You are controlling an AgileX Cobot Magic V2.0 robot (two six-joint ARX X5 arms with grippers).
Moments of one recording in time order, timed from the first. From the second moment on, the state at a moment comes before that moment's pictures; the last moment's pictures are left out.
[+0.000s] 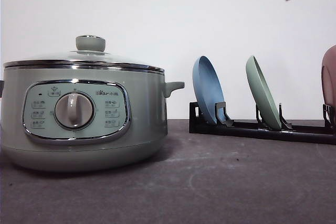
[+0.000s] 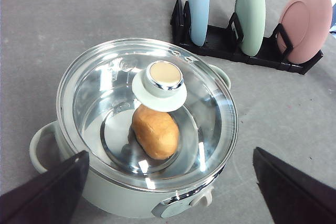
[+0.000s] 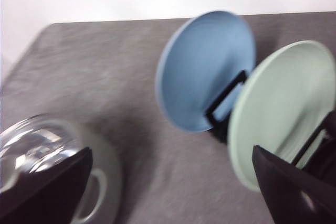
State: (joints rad) left_arx -0.03 0.76 1.07 -0.86 0.50 0.03; right_arx 0.06 1.52 1.59 -0.64 -0.45 0.17
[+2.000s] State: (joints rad) left_arx -0.03 0.76 1.07 -0.86 0.50 0.03; right_arx 0.10 1.86 1.61 -0.41 -0.38 0.27
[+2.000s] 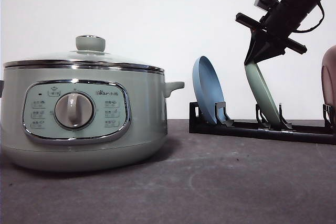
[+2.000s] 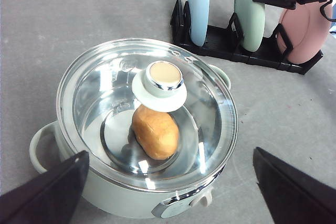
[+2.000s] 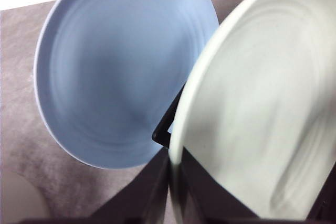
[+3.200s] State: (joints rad) left_arx -0.03 0.76 1.07 -0.86 0.50 0.03; right_arx 0.53 1.37 1.69 -1.21 -0.03 -0.06
